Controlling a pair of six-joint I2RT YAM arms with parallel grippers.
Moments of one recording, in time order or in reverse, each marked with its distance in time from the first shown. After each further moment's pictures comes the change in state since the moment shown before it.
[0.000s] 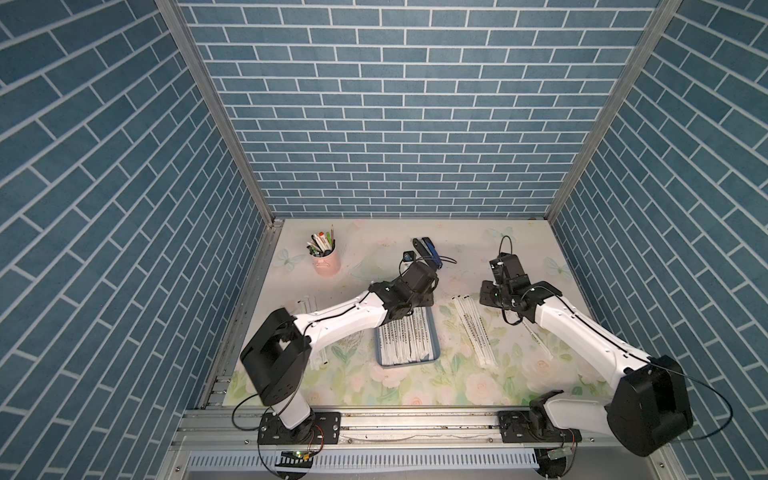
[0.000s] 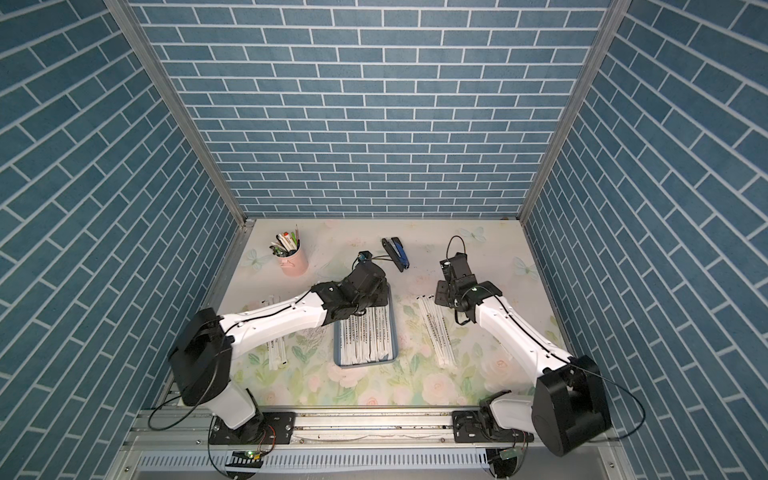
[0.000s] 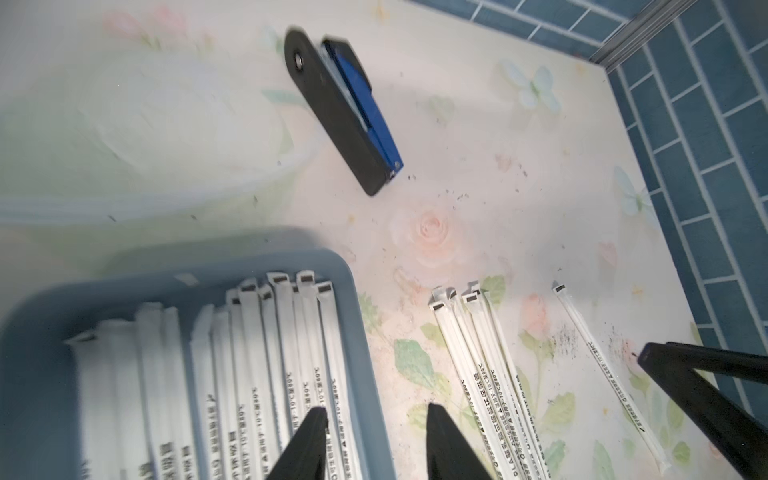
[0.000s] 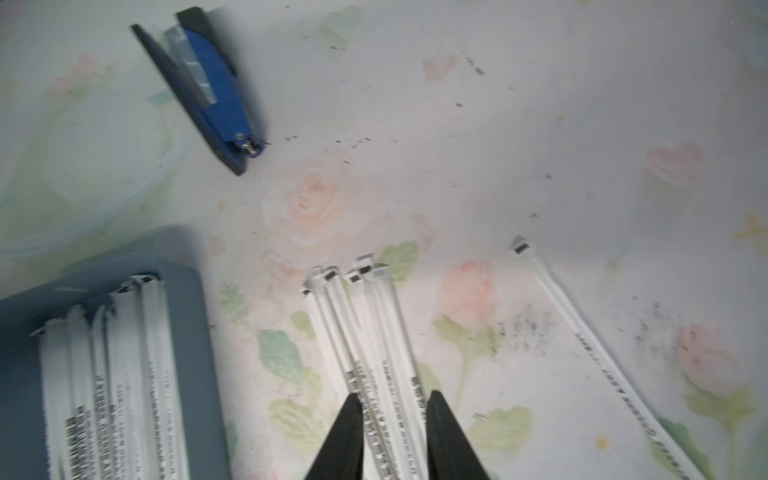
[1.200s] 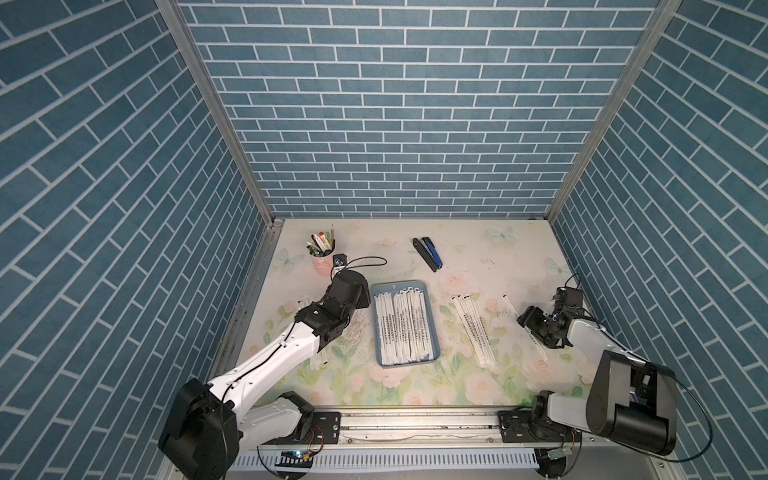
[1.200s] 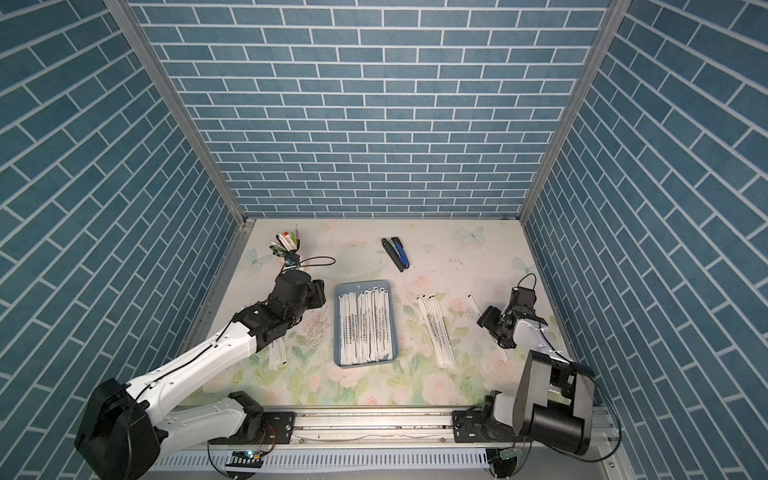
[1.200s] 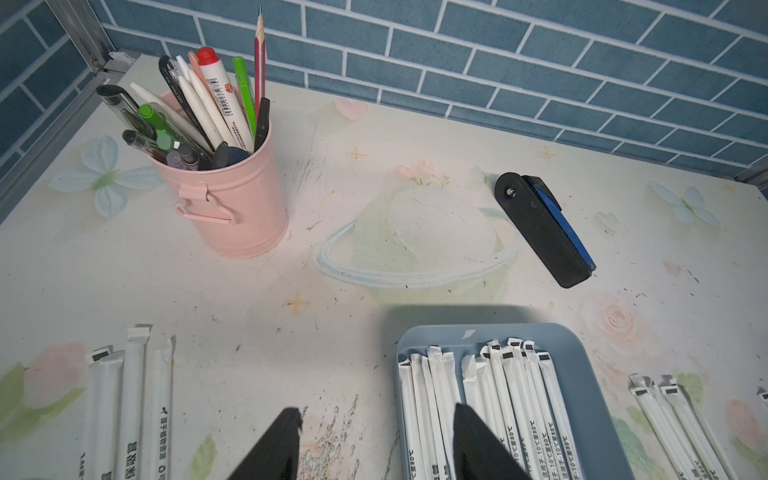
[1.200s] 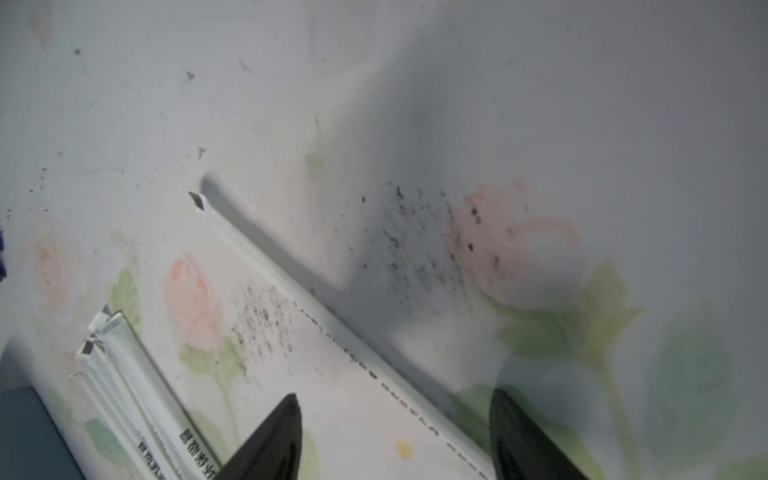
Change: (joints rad) left arm 0.298 -0.441 -0.420 0.069 -0.090 0.194; right arm -0.597 0.016 -0.348 0.222 -0.398 -0.053
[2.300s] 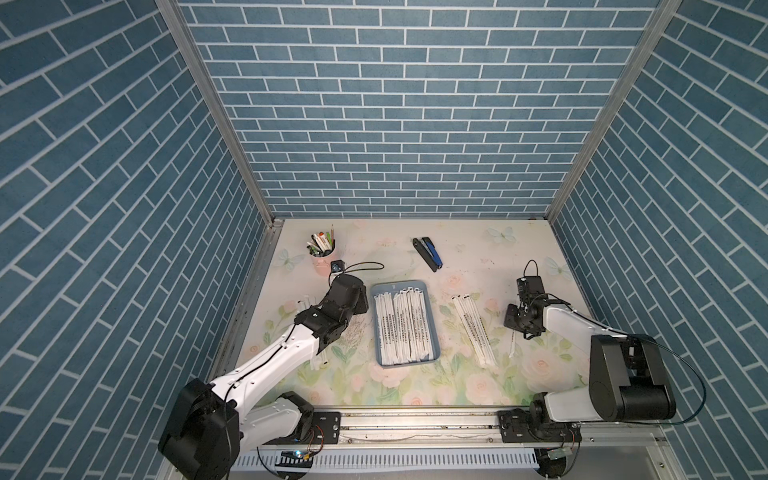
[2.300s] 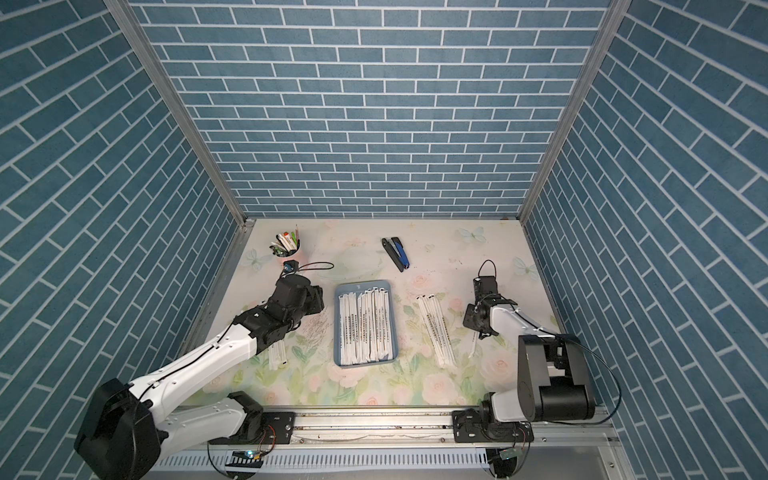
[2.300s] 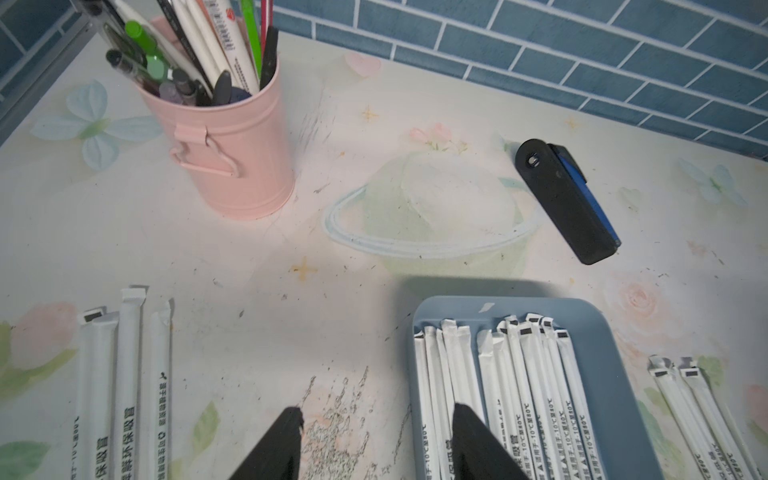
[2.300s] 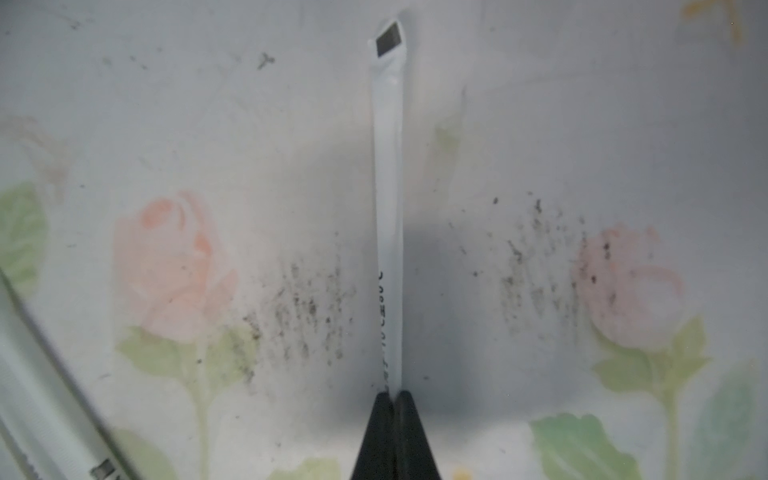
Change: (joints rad) left arm 0.032 -0.013 -0.058 -0.031 0.045 -0.042; right arm 0.341 0.142 0.128 -0.061 0.352 -0.053
